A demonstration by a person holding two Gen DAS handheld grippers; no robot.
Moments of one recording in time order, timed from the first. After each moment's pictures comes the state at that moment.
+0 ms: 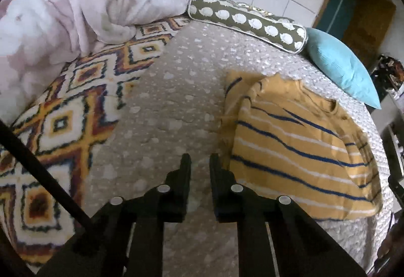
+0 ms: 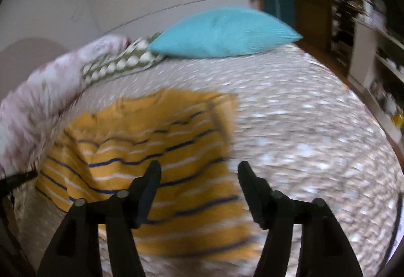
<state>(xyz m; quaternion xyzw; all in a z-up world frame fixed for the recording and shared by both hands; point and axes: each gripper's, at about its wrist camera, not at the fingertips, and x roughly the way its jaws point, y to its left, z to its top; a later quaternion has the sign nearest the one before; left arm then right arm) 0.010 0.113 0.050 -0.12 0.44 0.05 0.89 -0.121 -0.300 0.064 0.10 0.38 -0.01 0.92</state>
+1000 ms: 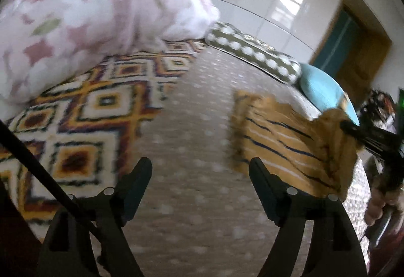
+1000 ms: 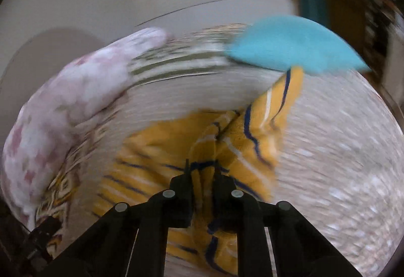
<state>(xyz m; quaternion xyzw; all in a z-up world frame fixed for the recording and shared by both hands) -0.100 0.165 0.074 -0.20 0.36 0.07 0.91 -0.046 -0.074 0.115 0.05 0.40 0.15 0.90</state>
